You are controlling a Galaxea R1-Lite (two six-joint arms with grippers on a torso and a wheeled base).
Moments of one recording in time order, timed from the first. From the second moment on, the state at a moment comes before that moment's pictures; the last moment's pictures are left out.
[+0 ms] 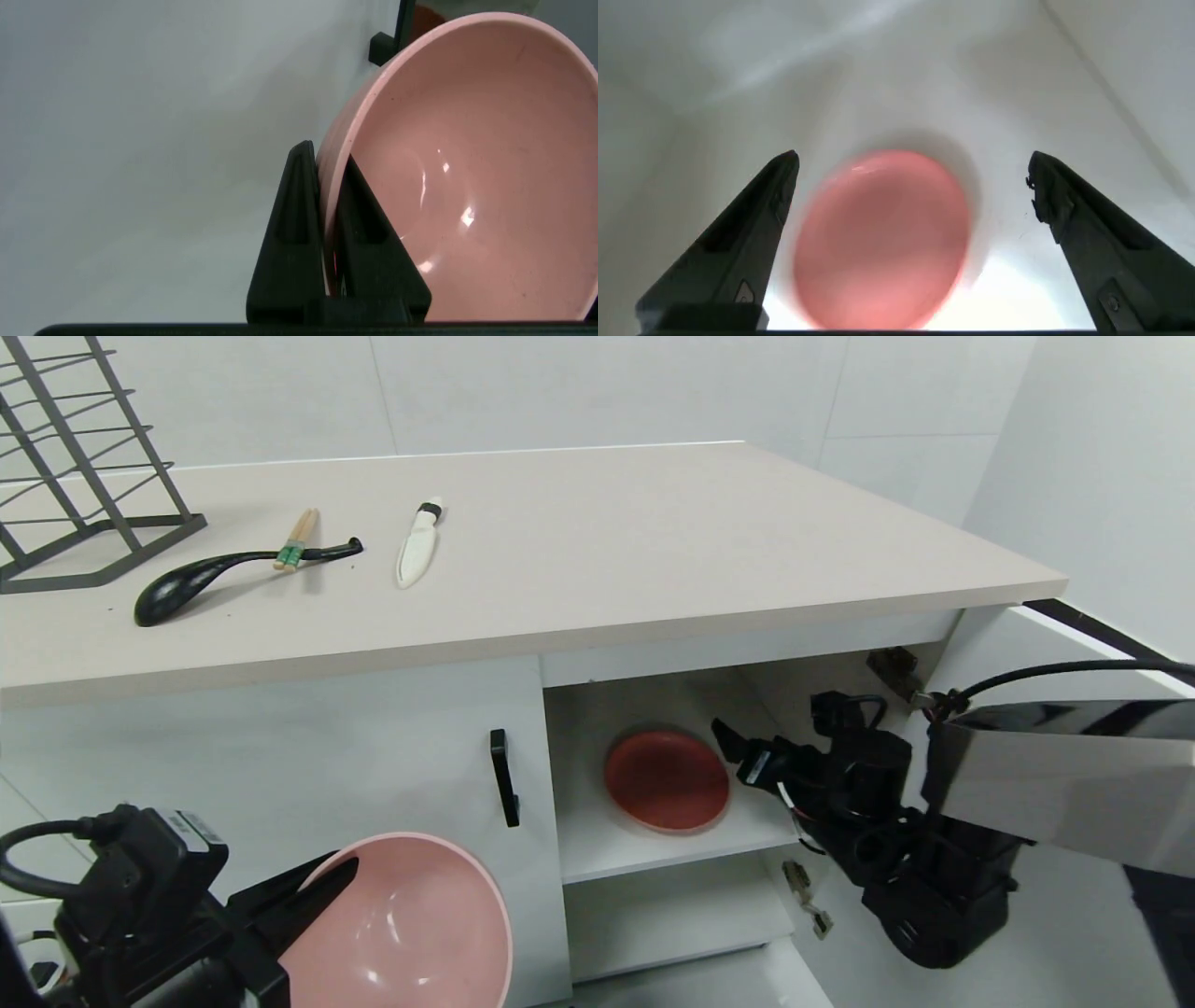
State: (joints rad) left arm -0.51 1.23 0.00 -0.98 0.01 0.16; right arm 0.45 2.35 -0.64 -1.57 -0.19 0.47
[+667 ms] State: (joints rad) left arm -0.63 1.25 -0.04 -1.00 0.01 0.16; right arm 0.64 1.86 -0.11 -1.57 -0.20 0.43
